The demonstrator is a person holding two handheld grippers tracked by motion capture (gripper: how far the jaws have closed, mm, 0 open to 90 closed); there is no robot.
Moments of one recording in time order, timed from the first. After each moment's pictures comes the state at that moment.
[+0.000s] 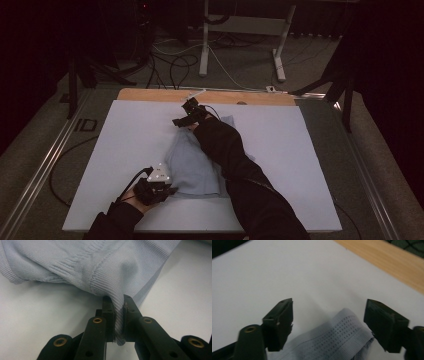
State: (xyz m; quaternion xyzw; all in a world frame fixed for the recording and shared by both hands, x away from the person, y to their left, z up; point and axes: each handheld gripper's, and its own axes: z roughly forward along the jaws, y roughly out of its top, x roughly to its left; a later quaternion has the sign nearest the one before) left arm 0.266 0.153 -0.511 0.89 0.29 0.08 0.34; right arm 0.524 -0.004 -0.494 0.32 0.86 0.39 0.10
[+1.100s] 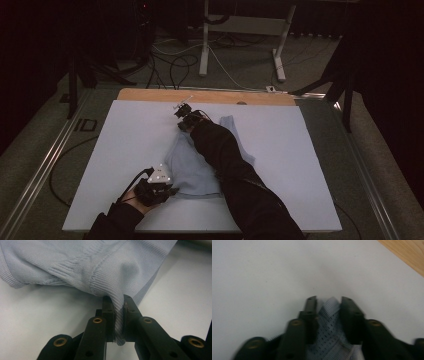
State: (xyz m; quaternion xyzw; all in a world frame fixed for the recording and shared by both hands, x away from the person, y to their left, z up) left arm 0.264 0.150 -0.509 0.89 0.29 0.09 0.35; right arm 0.525 0.017 -0.519 0.31 0.89 0.29 0.17
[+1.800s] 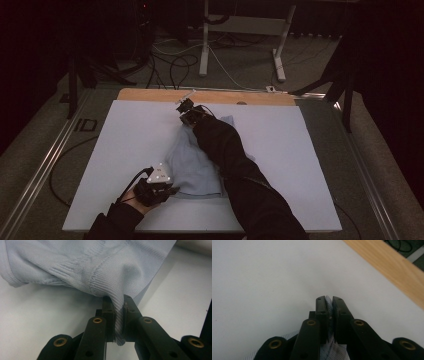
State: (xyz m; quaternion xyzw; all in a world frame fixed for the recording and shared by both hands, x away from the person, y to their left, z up) left arm 0.259 0.147 -0.499 0.89 0.29 0.09 0.35; right arm 0.520 0.007 -0.490 0.30 0.88 0.31 0.18
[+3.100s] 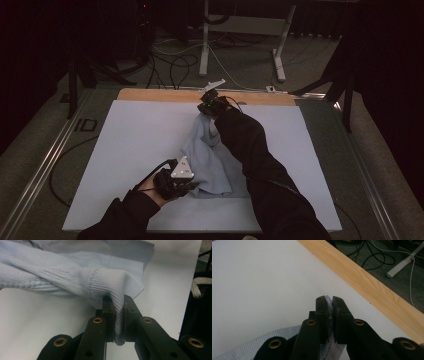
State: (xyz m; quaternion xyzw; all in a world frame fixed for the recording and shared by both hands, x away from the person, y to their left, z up) left arm 0.264 0.090 -0.451 0.91 0.20 0.10 0.34; right arm 0.502 -0.068 -0.432 0.31 0.86 0.37 0.19
